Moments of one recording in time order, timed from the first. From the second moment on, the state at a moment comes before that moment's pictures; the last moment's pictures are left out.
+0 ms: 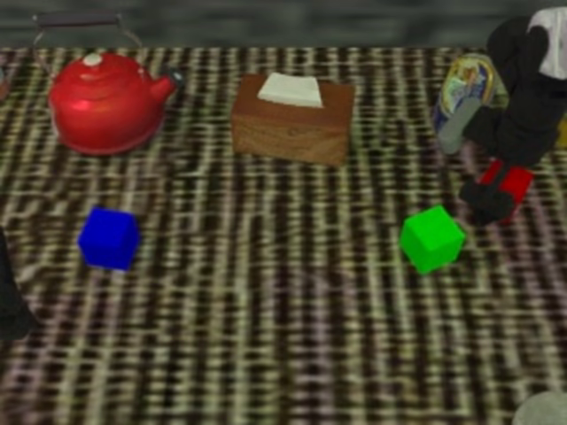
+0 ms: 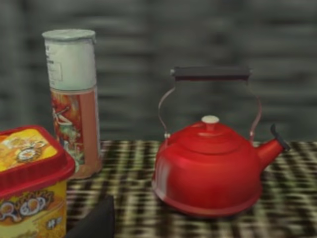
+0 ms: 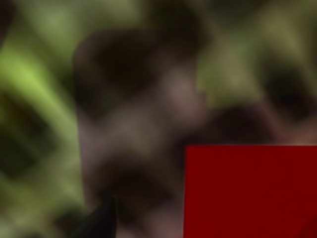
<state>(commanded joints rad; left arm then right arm) 0.00 0.00 0.00 0.00 0.00 0.00 0.13 2.47 1.87 -0.97 0.01 -0.80</state>
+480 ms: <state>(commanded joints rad) 0.00 0.00 0.00 0.00 0.00 0.00 0.13 2.47 1.86 -0.97 0.01 -0.80</state>
